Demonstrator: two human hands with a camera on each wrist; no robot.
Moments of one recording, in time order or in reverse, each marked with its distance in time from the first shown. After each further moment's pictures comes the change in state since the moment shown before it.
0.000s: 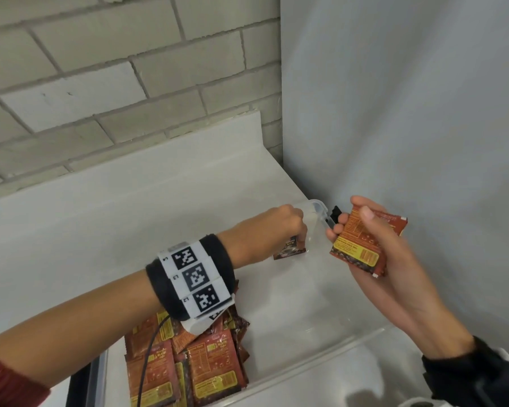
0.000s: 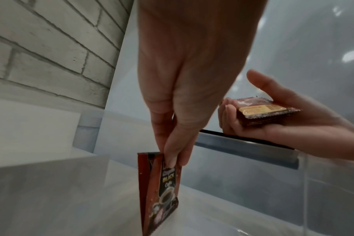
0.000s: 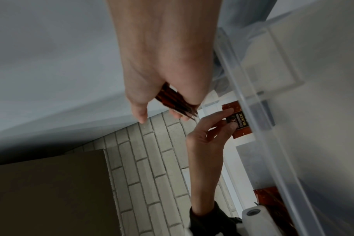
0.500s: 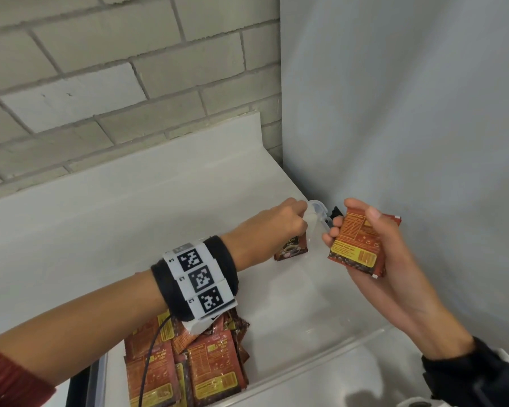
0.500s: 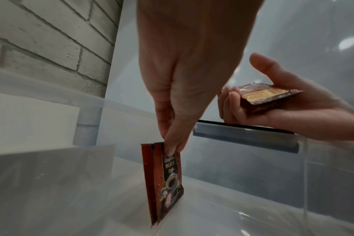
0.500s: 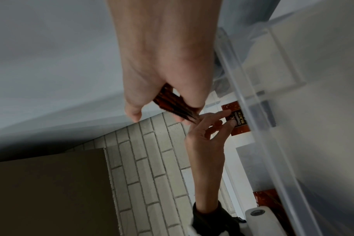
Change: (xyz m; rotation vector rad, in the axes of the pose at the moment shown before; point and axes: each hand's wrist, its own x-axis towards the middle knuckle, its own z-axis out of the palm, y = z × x) left_hand -0.002 0.007 -0.001 0.170 0.191 0.068; right_hand 0.000 0.000 0.002 -0.015 0.003 0.042
